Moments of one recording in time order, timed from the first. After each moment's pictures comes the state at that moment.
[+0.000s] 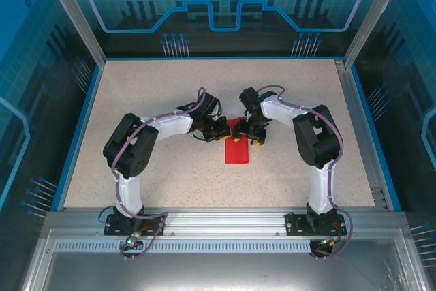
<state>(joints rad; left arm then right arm) -0.53 1.93 1.21 -0.31 0.46 -0.88 0.47 2.04 1.42 -0.89 -0.25 0.61</state>
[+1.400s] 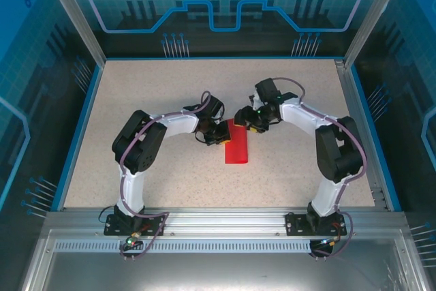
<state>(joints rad) -0.55 2.02 1.26 -0.38 0.42 -0.86 0.39 1.80 1.24 -0.57 -0.47 0.61</state>
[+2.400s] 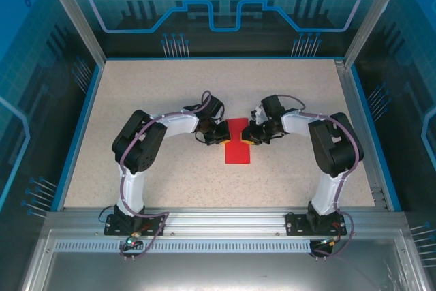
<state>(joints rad) -0.55 2.02 1.26 -0.38 0.42 -0.85 0.34 1.86 1.02 -0.35 -0.64 0.54</state>
